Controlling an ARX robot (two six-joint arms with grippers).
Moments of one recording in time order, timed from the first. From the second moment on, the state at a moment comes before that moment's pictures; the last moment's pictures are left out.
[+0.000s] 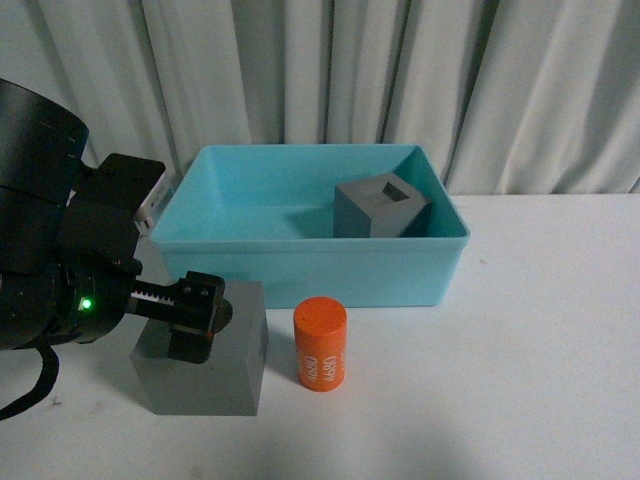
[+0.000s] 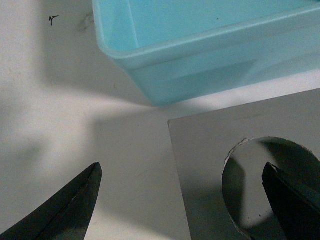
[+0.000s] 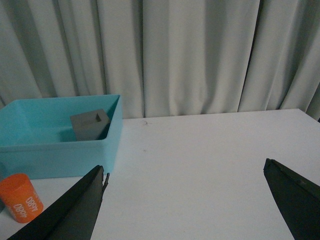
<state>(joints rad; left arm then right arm) -0.27 1.81 0.74 0.32 -0.16 0.01 0.00 0.00 0.01 0.00 0.00 0.00</state>
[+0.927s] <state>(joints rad) -0.24 1.50 0.70 0.01 -0.09 -0.05 0.00 0.00 0.01 0.00 0.00 0.01</state>
